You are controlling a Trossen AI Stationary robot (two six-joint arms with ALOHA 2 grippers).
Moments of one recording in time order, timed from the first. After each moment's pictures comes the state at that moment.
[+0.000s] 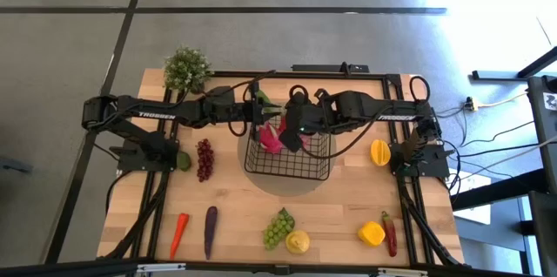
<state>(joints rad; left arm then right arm) 0.21 1.35 0.80 0.42 -0.07 0.54 0.11 1.87 2.13 -1.31 0.48 0.61</state>
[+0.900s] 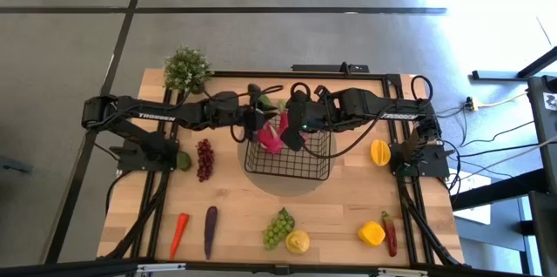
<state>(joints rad) 0.17 1.35 0.80 0.31 -0.23 0.82 0.11 1.87 2.17 -1.33 0.48 0.56</state>
